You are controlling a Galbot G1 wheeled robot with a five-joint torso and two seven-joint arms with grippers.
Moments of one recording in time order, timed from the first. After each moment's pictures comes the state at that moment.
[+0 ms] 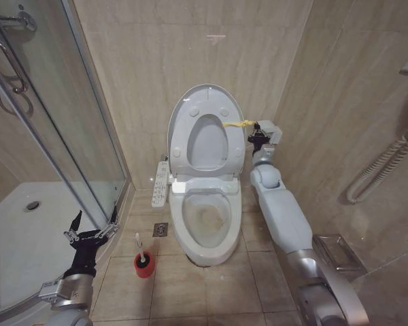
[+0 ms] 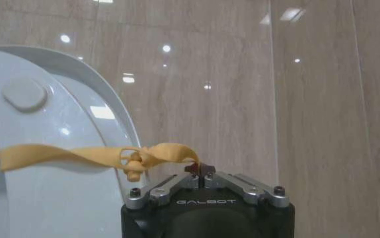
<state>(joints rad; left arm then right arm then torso) 1.57 -1.32 -0.67 -2.16 -0.33 -0.13 -0.13 -0.34 1.39 0.37 1.17 0.16 0.09 0.21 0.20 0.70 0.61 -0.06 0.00</state>
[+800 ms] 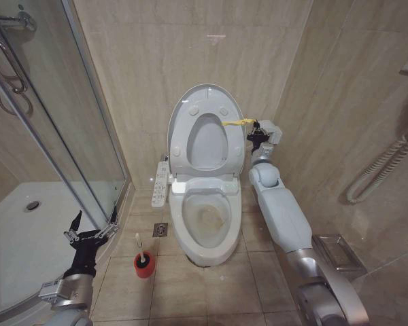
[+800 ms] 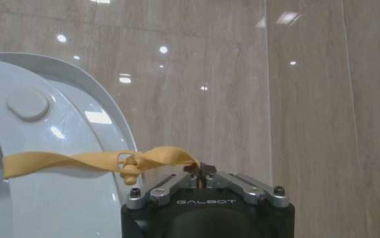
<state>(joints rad) 1.57 -1.32 -0.67 -2.16 -0.33 -0.13 -0.13 -0.37 1.37 0.36 1.23 0.17 0.06 0.25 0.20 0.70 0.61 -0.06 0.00</state>
